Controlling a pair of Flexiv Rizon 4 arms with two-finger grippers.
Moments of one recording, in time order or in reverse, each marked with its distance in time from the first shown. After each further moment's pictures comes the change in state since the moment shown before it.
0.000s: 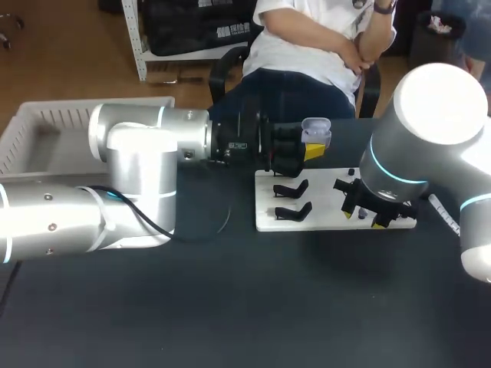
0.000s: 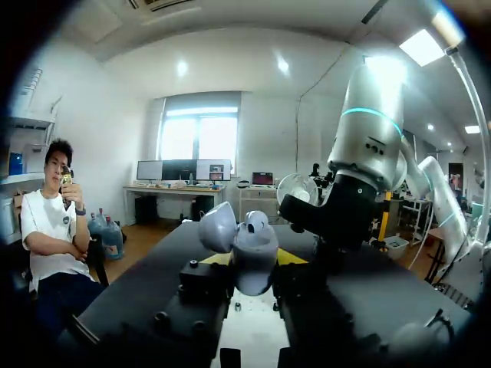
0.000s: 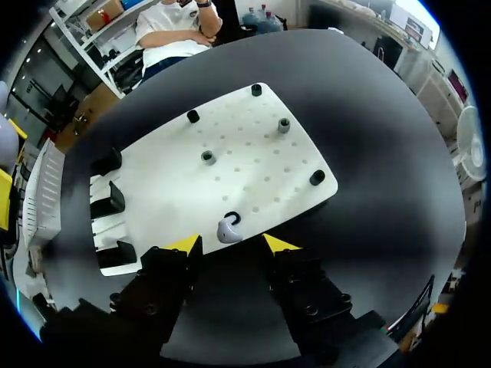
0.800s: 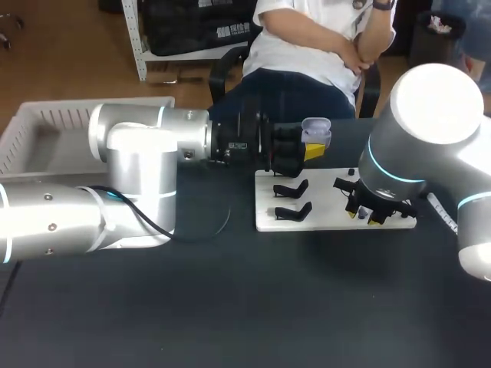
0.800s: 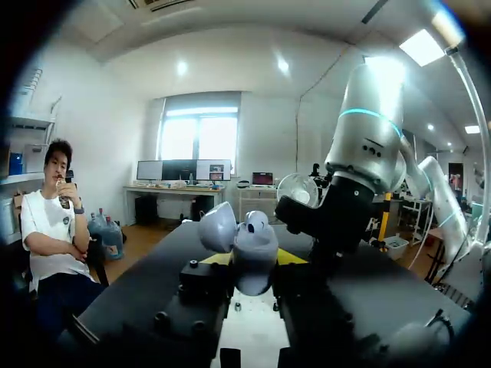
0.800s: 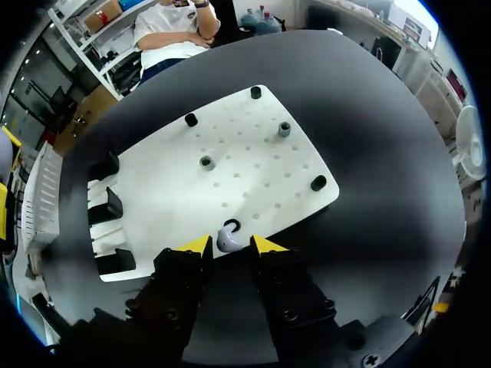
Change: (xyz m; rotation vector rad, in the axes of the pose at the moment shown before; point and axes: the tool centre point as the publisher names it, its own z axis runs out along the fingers) left arm 0.000 0.000 0.000 0.000 0.000 0.000; right arm -0.006 0.000 0.003 0.007 -0.010 0.008
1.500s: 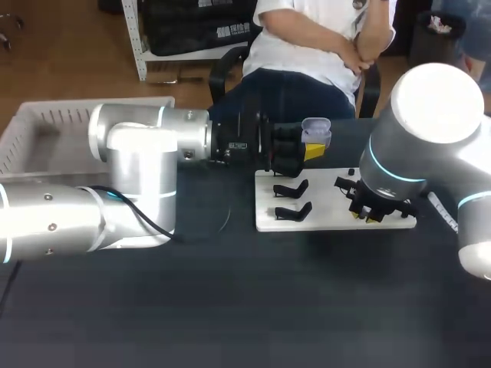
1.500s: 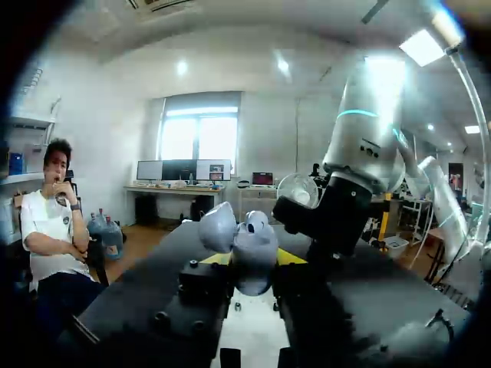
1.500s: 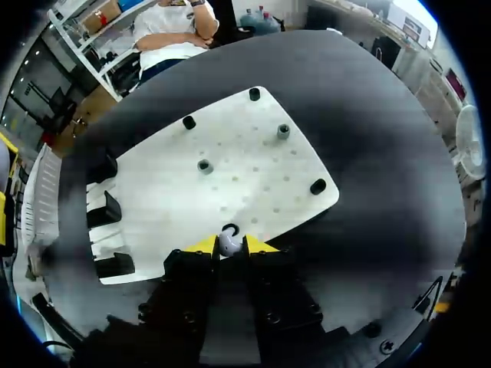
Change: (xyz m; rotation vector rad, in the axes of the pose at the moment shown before) left arm 0.000 0.000 0.000 0.000 0.000 0.000; right arm -0.003 -0.001 0.002 0.001 -0.002 0.003
